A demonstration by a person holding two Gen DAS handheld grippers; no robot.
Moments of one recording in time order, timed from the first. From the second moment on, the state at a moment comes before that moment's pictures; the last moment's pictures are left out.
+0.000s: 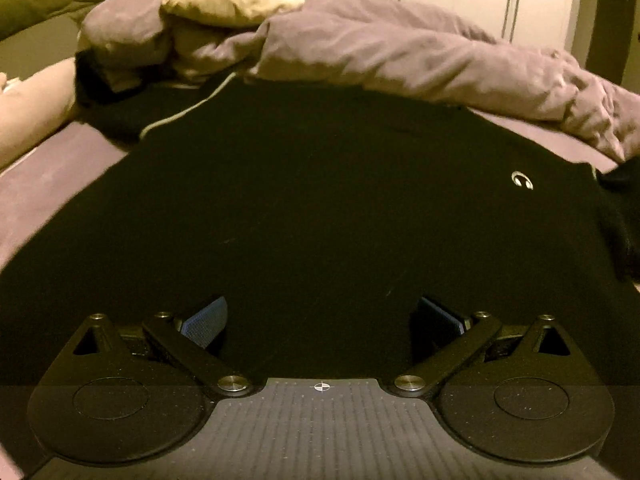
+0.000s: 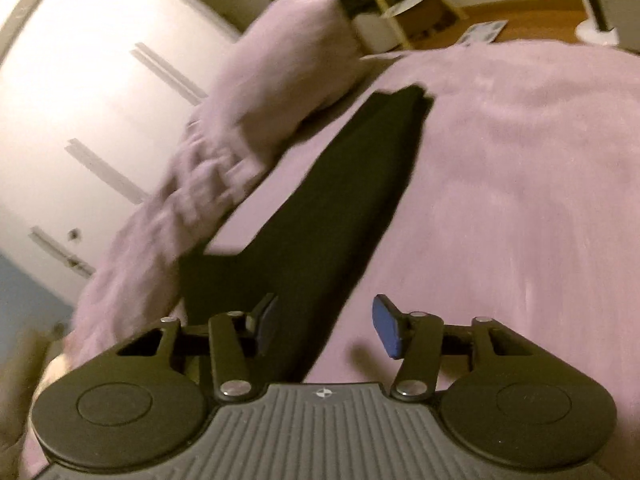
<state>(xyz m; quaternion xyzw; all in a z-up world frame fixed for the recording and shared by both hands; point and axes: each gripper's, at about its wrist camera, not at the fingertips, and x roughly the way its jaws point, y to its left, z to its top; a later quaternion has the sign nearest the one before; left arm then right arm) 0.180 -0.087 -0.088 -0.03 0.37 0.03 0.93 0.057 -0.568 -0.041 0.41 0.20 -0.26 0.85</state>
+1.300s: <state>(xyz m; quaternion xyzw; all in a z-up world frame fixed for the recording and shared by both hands) 0.115 0.024 -0.059 -0.10 0.37 0.01 0.92 0.183 -0.427 0.163 0.15 0.11 -0.23 0.96</state>
